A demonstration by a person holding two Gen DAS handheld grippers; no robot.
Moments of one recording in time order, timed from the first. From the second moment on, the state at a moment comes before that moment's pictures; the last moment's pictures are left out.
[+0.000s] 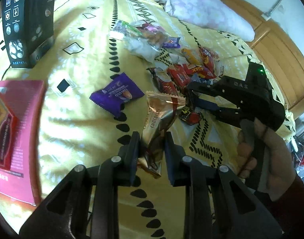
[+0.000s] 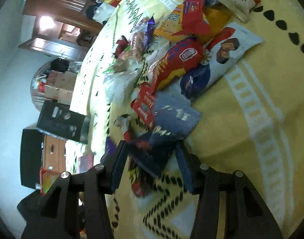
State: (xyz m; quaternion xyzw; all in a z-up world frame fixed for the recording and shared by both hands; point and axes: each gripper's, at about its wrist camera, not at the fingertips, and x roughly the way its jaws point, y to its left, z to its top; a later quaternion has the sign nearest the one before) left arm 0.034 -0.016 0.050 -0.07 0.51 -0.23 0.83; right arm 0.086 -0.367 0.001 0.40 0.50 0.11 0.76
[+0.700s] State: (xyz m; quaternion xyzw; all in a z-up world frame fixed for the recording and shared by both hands) left arm 0.030 -0.012 0.087 -0.06 0.47 -0.20 0.86; right arm 0.065 -0.349 0.055 0.24 0.43 0.14 0.86
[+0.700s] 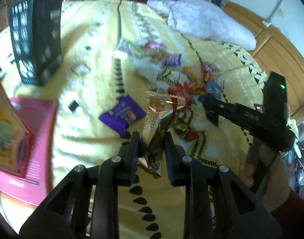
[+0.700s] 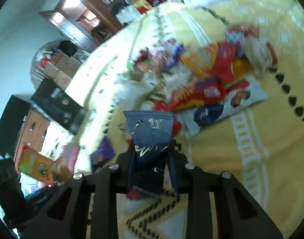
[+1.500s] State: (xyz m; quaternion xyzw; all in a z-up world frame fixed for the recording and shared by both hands) left arm -0.041 0.195 0.260 -0.06 0.27 0.09 0.96; right arm 0.034 -0.162 0.285 0.11 0.27 0.37 0.88
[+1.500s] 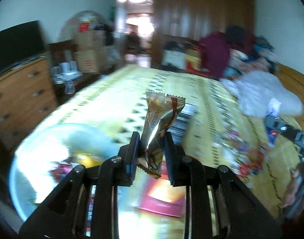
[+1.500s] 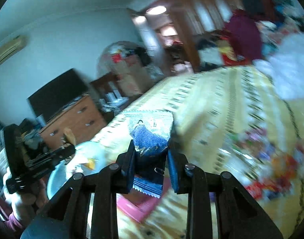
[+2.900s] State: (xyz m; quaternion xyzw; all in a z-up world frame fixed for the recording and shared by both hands) left arm -0.080 0.347 0.250 -0.09 0.26 0.27 0.92; right arm 0.007 0.170 0.329 0.00 0.32 0.57 0.75
